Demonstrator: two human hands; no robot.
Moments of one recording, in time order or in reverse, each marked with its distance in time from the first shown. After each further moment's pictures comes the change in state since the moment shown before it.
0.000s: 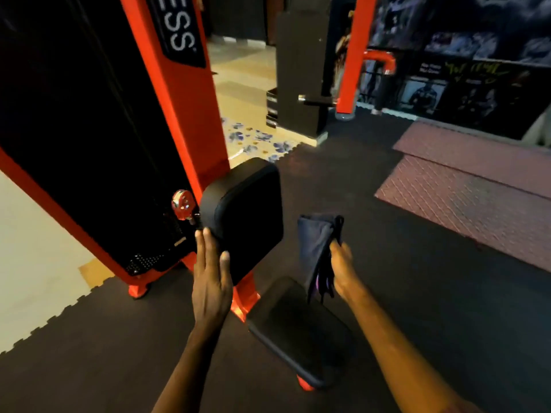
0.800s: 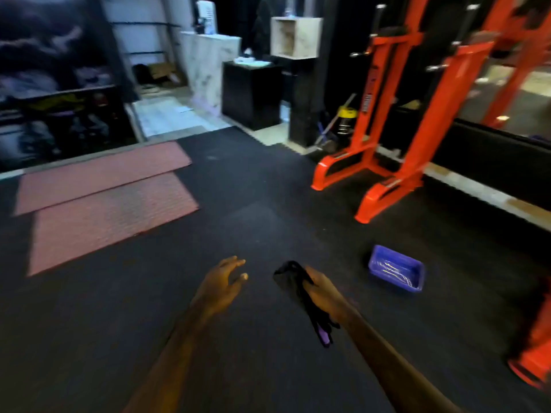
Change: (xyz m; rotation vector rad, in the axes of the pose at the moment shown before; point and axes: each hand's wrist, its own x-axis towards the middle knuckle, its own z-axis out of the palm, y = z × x) left_hand -0.513 0.536 0.270 -0.191 -1.433 0.917; right_hand -0.566 0.033 -0.700 -0.339 0.793 -0.203
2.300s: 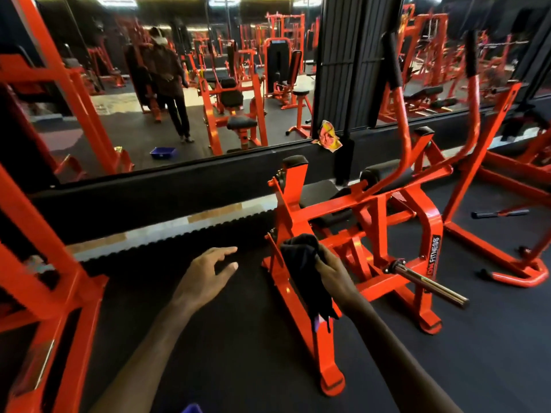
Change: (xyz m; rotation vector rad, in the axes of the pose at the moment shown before) left_hand 0.659 0.963 0.761 -0.126 -0.769 1.071; right_hand -0.032 0.387 -1.047 0.271 1.459 0.131
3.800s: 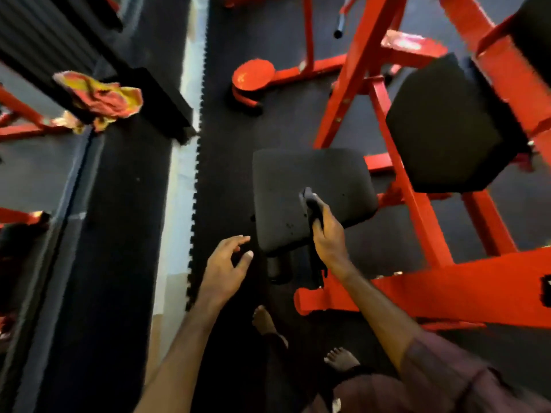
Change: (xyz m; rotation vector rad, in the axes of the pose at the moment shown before) left_hand 1.130 -0.288 0.281 0.023 -0.987 0.502; right_hand 0.921 0.358 0.017 -0.178 1.398 0.361
